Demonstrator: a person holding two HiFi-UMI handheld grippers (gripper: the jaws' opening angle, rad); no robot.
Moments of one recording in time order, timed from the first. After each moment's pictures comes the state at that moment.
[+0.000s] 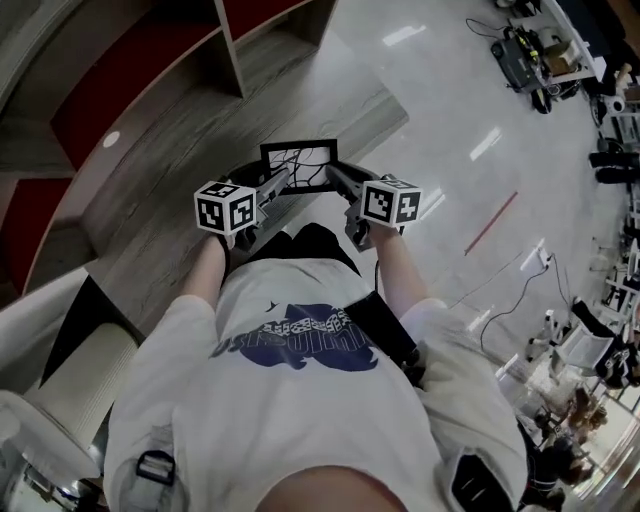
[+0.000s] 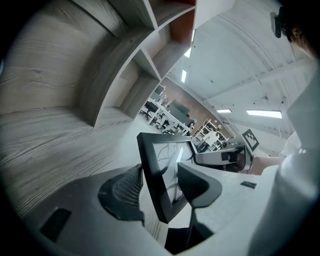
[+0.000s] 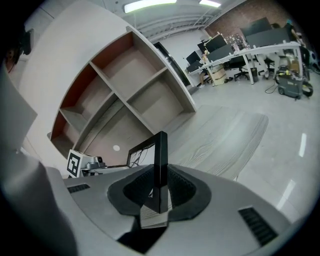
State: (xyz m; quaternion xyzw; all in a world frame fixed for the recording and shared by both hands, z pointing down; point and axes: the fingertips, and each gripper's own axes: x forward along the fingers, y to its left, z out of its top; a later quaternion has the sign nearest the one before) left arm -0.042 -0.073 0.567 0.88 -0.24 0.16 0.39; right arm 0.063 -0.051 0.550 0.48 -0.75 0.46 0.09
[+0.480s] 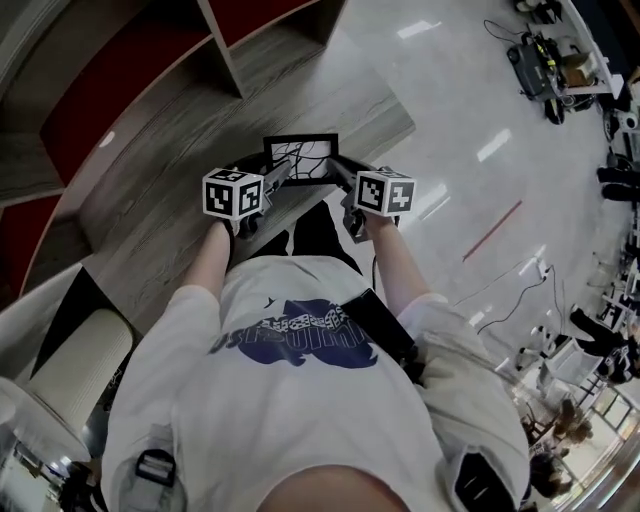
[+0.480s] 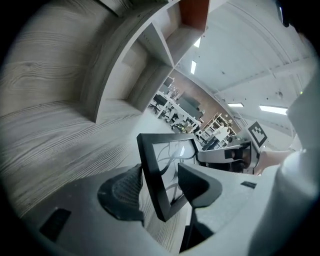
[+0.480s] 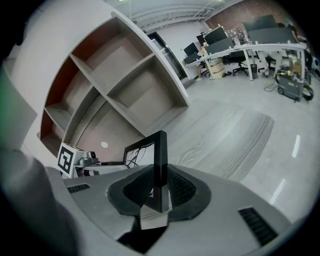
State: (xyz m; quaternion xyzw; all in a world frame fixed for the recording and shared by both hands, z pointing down) left arm -0.040 -0.072 0.596 0.85 -0.27 0.21 0.40; right arm 0.067 -0.055 0.582 0.47 -0.73 0.48 0.14
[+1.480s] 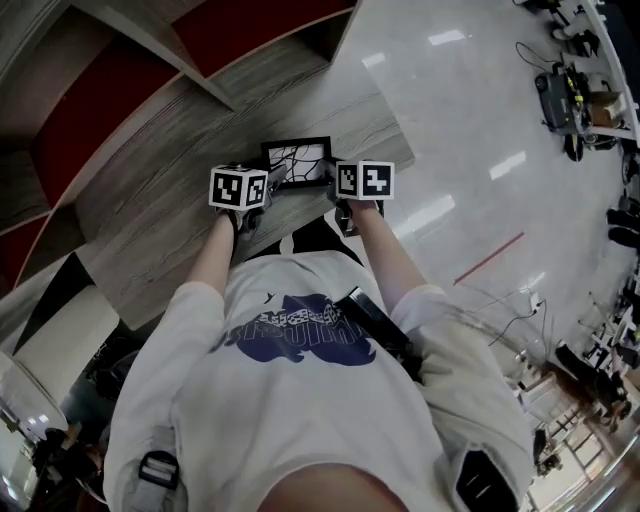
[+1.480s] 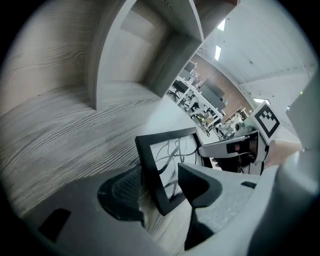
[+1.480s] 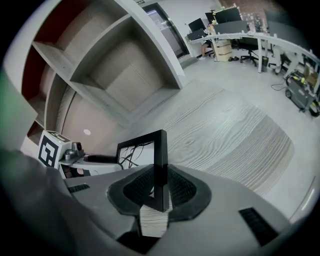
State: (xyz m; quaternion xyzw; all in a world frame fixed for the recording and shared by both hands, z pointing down) left arm 0.017 -0.161 0.664 0.77 -0.33 0.30 0.46; right arm 0.126 -0.164 0.656 0.42 -0.69 0.52 0.27
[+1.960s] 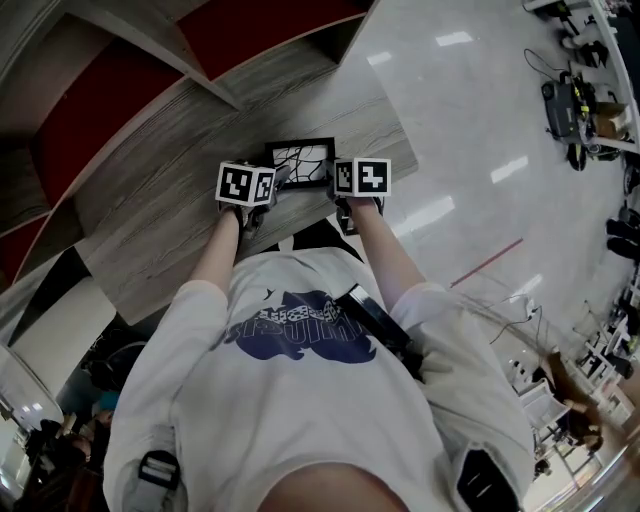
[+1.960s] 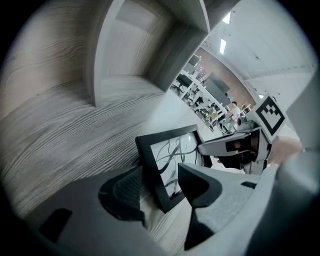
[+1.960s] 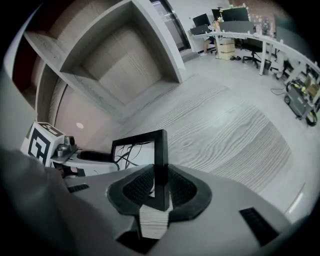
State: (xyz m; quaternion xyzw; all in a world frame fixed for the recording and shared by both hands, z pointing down) left arm 0.013 -0.168 0.674 0.74 -0.34 0.34 0.47; right arm 0.126 -0.176 0.670 0.42 -0.68 0.51 0.32
